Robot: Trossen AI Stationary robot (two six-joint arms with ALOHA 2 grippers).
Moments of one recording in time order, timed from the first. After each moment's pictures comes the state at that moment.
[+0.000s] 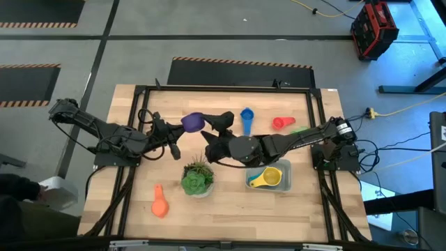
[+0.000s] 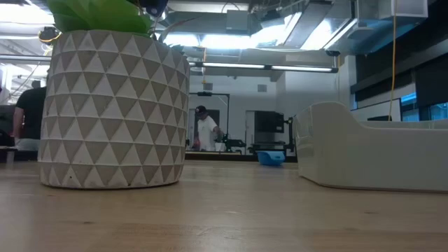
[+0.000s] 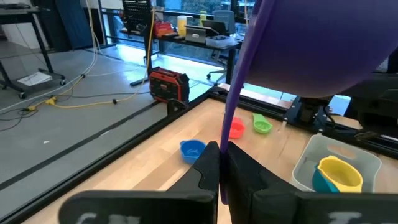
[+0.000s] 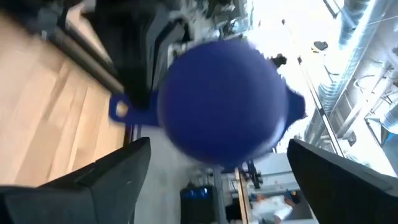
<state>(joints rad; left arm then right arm) -0.40 0.88 0.72 -0.06 -0.96 -0.27 0.27 1.86 1.73 -0.05 0.91 -1.08</state>
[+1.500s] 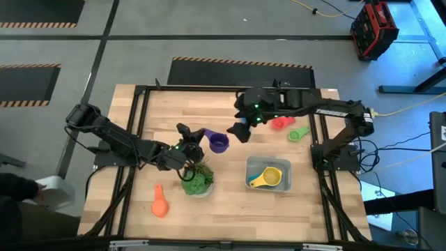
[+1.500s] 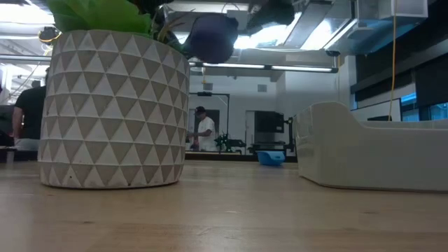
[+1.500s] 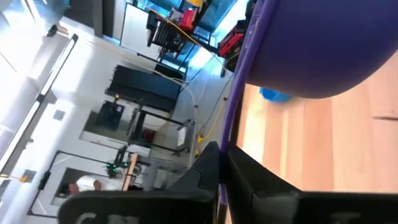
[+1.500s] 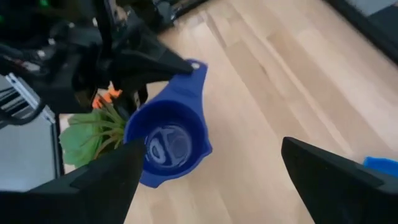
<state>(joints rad) -0.35 1.37 0.72 0.25 -1.17 0.71 -0.08 1.62 1.72 -0.88 -0.02 0.44</state>
